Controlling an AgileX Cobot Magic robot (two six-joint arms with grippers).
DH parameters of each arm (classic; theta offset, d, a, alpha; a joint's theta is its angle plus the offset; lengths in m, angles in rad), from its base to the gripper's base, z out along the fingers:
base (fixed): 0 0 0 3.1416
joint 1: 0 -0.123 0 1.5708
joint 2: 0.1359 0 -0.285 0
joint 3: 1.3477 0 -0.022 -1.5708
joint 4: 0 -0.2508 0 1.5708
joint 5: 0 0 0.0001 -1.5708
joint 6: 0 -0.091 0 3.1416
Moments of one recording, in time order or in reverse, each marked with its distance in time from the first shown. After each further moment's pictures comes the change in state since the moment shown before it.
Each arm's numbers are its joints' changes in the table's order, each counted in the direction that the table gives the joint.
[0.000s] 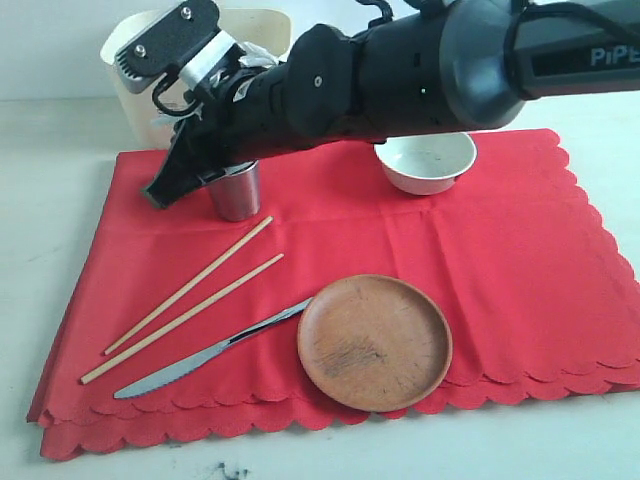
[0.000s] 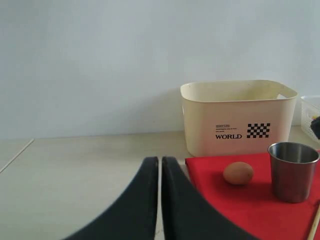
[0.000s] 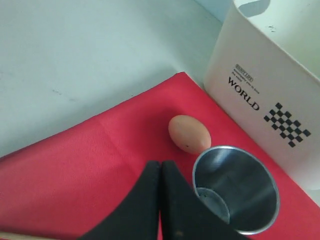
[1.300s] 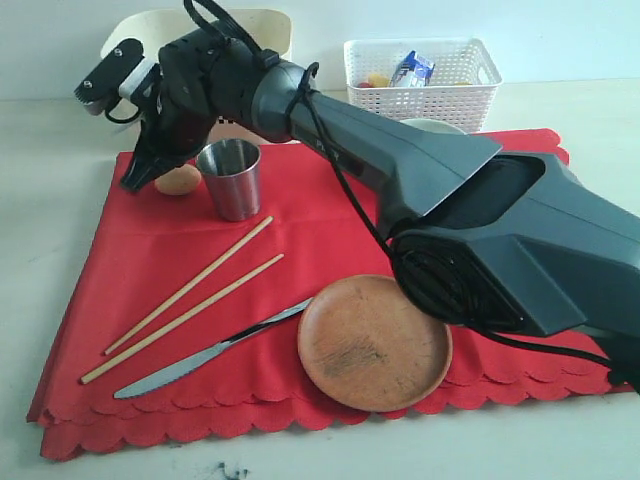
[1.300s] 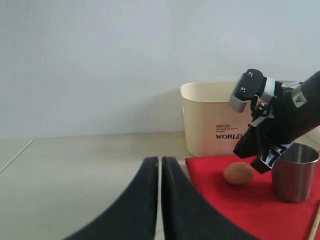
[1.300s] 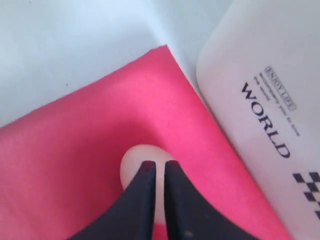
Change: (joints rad) left arm 0.000 0.000 0.000 0.000 0.000 0.000; right arm 0.026 0.744 -1.228 0.580 0.716 -0.431
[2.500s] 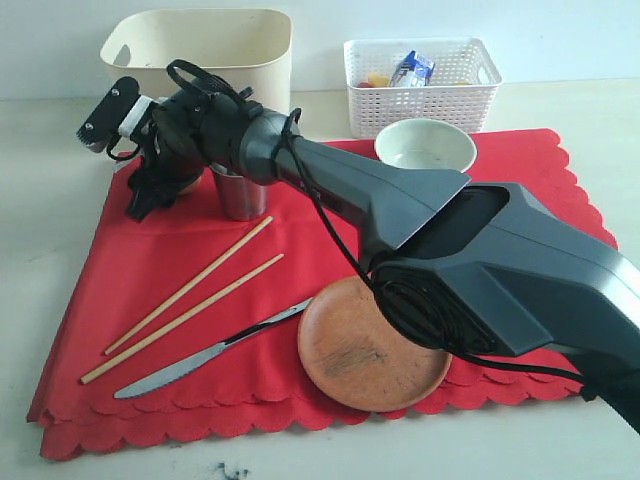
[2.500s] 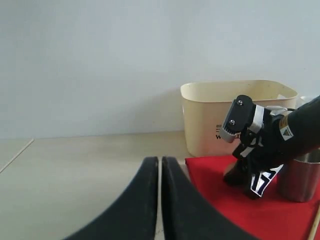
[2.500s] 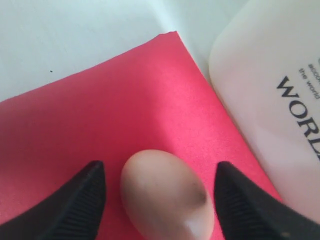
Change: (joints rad) left arm 0.000 0.000 0.000 0.000 0.000 0.000; right arm -0.024 0.087 -0.002 0.120 -0.104 -0.048
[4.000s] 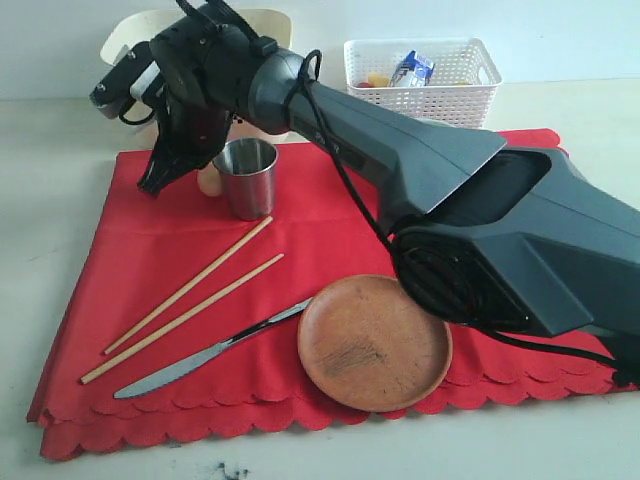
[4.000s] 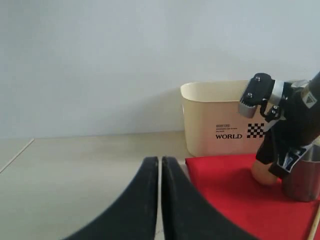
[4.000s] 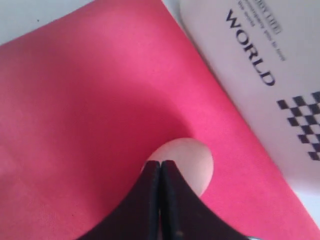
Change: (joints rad) left arm 0.000 0.000 0.000 0.000 0.000 0.000; right arm 0.016 -0.102 -0.008 -0.009 0.293 -0.037
